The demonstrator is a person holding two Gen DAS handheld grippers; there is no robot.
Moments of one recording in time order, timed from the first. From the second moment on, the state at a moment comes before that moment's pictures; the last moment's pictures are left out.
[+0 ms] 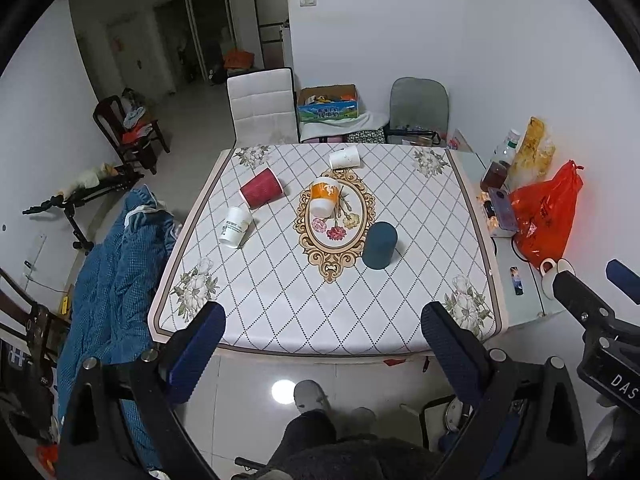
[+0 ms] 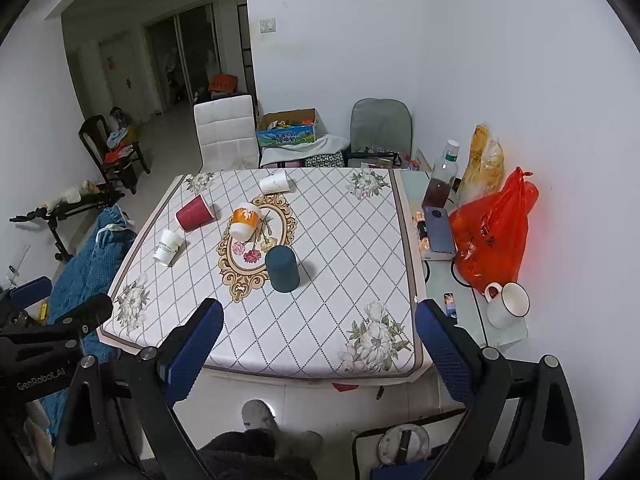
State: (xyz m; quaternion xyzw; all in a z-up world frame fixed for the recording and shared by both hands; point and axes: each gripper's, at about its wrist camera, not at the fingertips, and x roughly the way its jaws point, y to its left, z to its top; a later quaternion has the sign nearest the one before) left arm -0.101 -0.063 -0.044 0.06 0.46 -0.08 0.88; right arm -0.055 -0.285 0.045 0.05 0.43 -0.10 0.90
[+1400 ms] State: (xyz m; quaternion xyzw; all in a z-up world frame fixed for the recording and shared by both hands) left arm -0.095 -0.066 -0.041 0.04 0.46 -0.07 0.88; right arm -0.044 -0.286 0.033 0.06 0.44 -0.08 0.89
